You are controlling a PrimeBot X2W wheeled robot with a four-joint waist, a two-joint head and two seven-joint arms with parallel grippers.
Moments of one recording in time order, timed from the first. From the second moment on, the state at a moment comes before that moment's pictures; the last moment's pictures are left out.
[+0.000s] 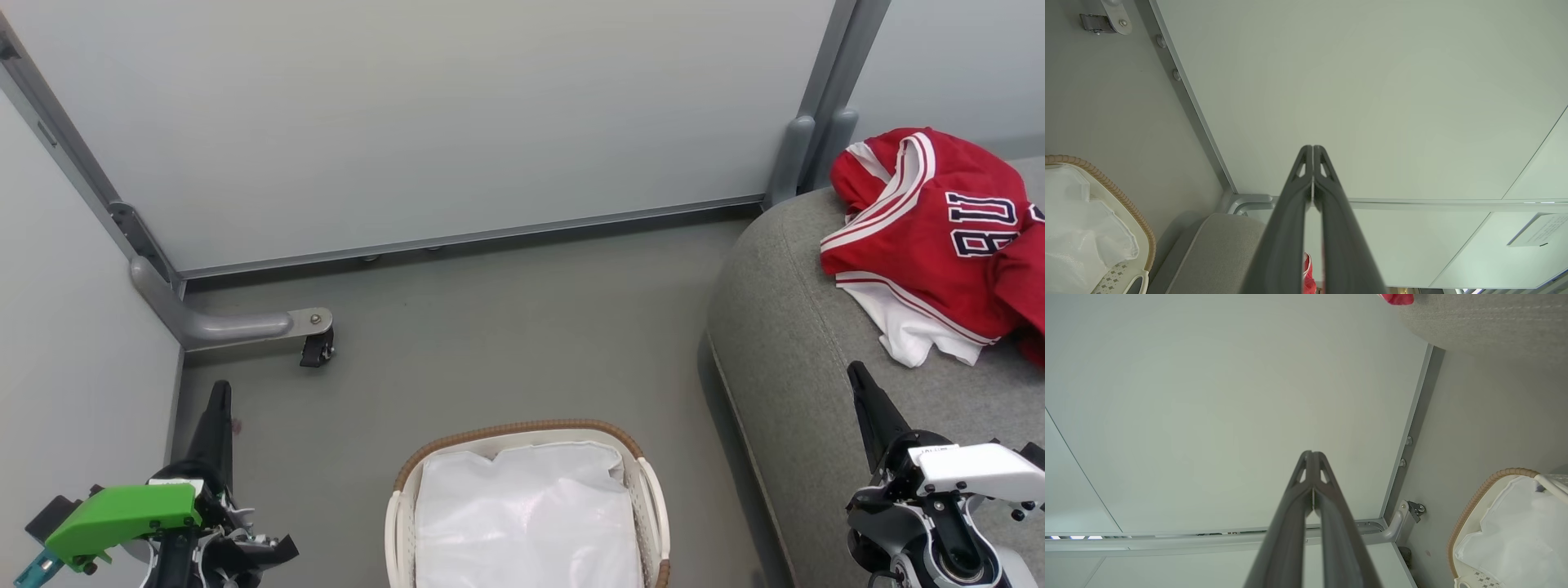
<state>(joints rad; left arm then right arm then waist) -0.10 0.05 0.11 0.25 -1.61 -0.13 0.11 -0.11 -0.05 -0.11 0.25 1.61 0.13 0.12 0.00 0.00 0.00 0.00</state>
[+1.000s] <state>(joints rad) -0.10 0.05 0.11 0.25 -1.61 -0.13 0.11 -0.11 -0.05 -0.11 0.25 1.61 0.13 0.12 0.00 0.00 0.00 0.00</state>
